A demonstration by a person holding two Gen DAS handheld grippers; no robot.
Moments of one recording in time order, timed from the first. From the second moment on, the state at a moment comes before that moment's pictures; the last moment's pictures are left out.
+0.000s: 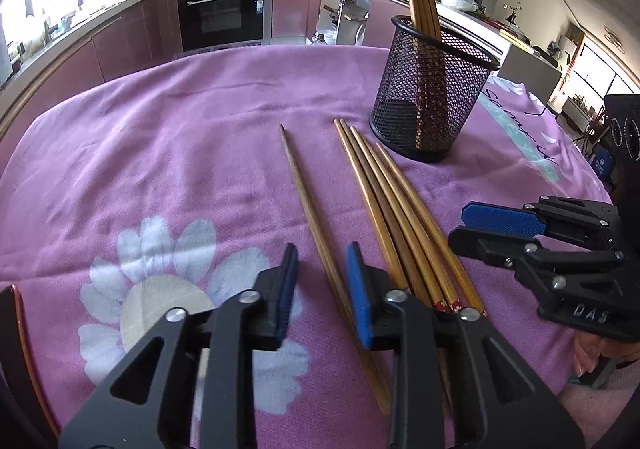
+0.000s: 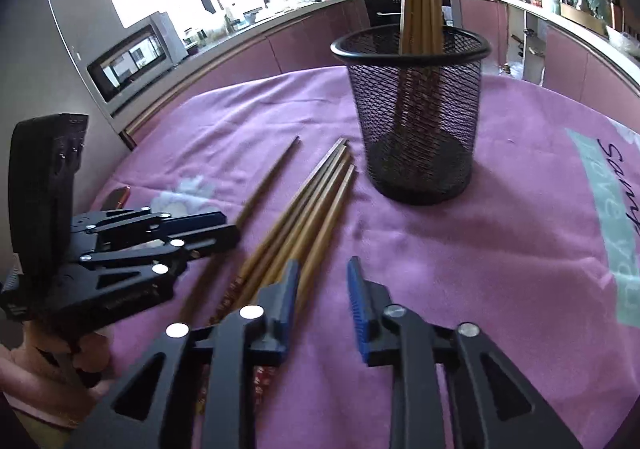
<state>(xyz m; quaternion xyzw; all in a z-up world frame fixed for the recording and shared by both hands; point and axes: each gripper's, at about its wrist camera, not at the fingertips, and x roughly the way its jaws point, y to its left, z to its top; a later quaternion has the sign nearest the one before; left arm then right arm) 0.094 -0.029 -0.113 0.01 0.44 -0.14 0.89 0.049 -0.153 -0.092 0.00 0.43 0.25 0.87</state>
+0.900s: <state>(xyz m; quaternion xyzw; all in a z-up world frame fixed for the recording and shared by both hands) 0.124 -0.038 -0.116 0.02 0.44 -0.12 0.89 0.066 -0.140 -0.098 -0.03 0.44 0.22 0.87</state>
